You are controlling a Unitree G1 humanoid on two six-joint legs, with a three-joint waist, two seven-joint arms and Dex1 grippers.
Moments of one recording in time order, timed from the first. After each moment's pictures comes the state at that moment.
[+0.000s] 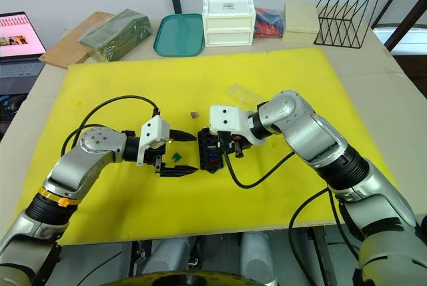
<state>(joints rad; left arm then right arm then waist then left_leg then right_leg) -0.40 0.64 -0.25 -0.17 -0.34 0.41 -1.13 -0.80 -0.72 0.51 -0.26 0.13 0.74 1.22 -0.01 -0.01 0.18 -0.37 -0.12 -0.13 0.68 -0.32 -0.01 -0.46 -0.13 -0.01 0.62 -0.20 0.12</state>
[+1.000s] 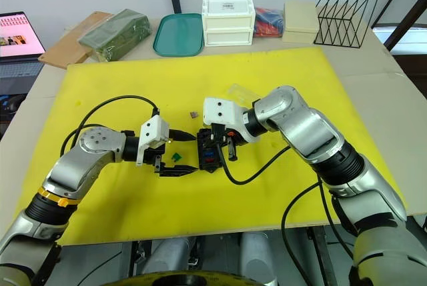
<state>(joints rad) -0.40 0.64 -0.25 -0.17 -0.34 0.41 -1.13 -0.84 -0.68 0.48 -0.27 0.23 0.83 1.21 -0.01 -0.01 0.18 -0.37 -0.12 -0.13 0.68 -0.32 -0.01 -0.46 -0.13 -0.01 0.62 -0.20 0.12</state>
